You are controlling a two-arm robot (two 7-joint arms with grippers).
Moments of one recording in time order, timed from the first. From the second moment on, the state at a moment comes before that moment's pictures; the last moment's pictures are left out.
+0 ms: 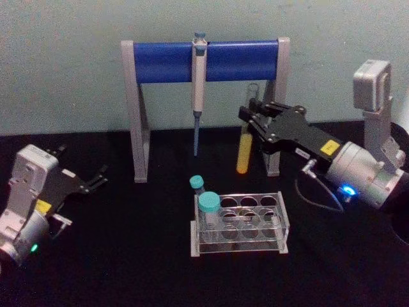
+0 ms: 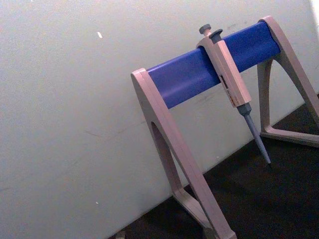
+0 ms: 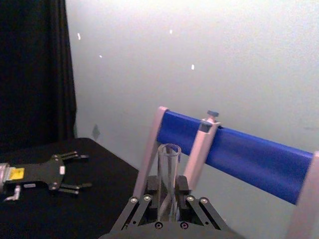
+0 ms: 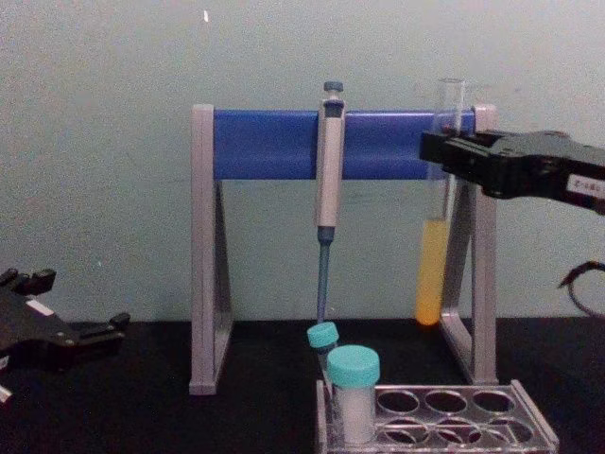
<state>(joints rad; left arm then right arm) -0.20 0.60 0.45 -1.41 -0.25 -0.12 0.03 0.32 0.47 -0.39 -1.57 0.50 -0.01 0.47</state>
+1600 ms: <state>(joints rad) -0.20 0.60 0.45 -1.41 -0.25 -0.12 0.03 0.28 0.47 -0.36 -1.58 0.45 -0.04 0.45</state>
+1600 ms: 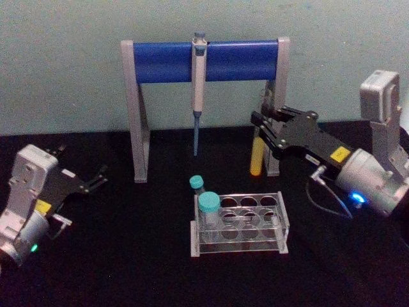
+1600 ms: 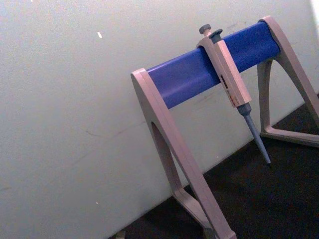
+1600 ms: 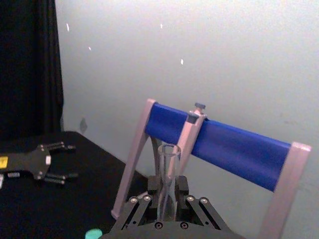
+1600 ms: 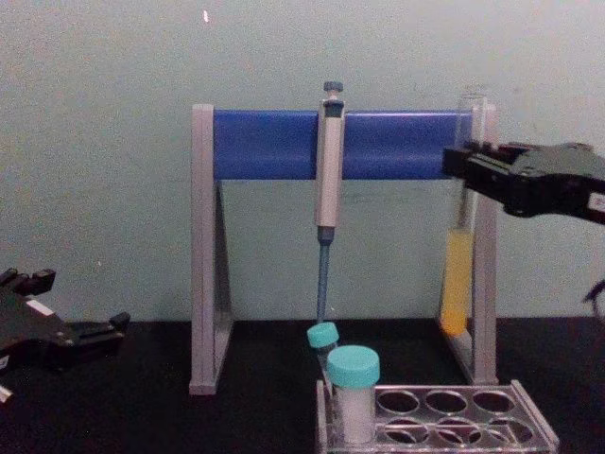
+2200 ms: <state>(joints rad) -0.20 0.60 0.45 -1.41 -0.25 -0.12 0.03 0.20 0.54 -0.35 -1.70 0.50 0.06 0.50</state>
